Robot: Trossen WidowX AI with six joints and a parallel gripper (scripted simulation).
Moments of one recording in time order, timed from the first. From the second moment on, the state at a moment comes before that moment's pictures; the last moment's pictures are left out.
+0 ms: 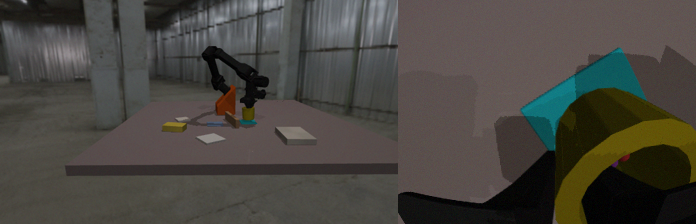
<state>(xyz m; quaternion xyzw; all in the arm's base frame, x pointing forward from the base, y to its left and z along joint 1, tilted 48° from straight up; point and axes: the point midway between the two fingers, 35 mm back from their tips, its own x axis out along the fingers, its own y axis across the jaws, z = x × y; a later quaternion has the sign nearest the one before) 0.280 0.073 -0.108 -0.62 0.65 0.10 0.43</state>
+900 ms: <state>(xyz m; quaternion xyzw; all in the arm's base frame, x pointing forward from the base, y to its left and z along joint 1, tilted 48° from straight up) 0.281 0.067 -0.113 -0.62 0.65 0.10 0.43</state>
